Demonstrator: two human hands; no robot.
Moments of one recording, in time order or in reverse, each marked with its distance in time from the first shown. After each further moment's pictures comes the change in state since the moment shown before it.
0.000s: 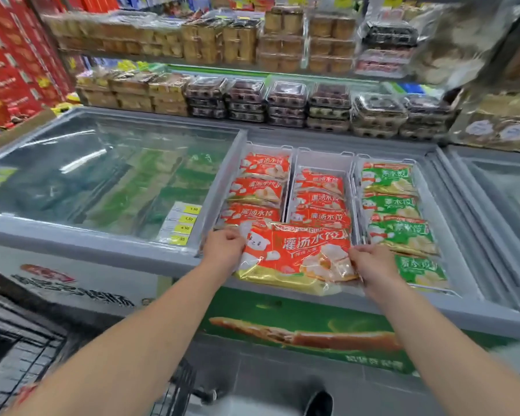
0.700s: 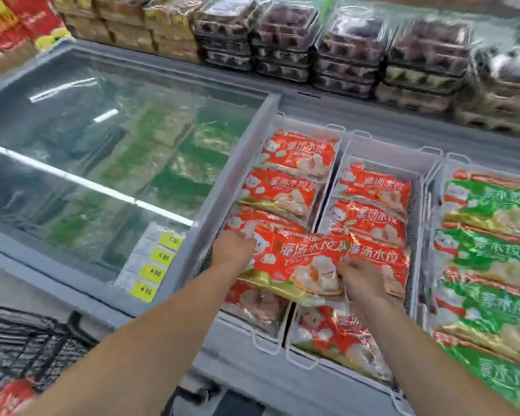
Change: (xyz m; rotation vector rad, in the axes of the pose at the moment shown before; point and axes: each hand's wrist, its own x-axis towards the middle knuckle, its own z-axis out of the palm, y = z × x) left_hand 0.258 0.028 0.088 0.352 0.036 -0.265; right_hand 0.264 -0.026 0.143 -0.337 -0.180 0.110
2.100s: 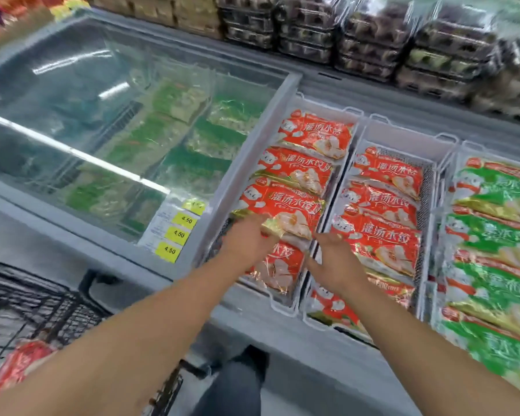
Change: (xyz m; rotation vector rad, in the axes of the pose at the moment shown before) left_hand -0.039 -0.065 -0.013 0.272 -0.051 0.411; right_hand -0.063 0.015 0.047 -0.977 -0.233 -0.637
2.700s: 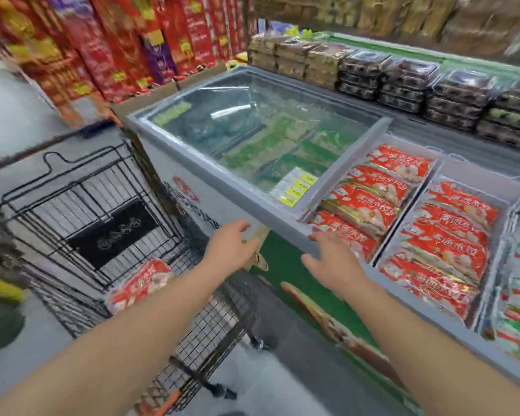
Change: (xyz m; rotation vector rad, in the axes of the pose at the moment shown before) left_hand -0.325 -0.129 -0.093 -0.089 0.356 -0.234; right_hand -0.214 -0.189 0.045 0.043 0.000 -0.299
